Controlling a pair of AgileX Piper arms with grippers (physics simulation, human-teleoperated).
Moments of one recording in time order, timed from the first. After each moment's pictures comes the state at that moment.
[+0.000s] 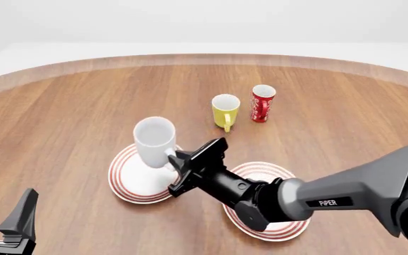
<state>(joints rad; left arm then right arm) 0.00 0.01 0.00 0.00 0.00 0.82 1.91 -0.83 -0.78 0.03</state>
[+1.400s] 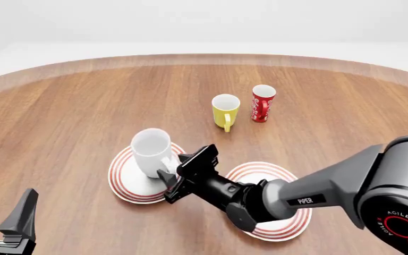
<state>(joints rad) 0.00 0.01 0.00 0.00 0.00 0.83 2.01 -0.89 -0.74 0.00</state>
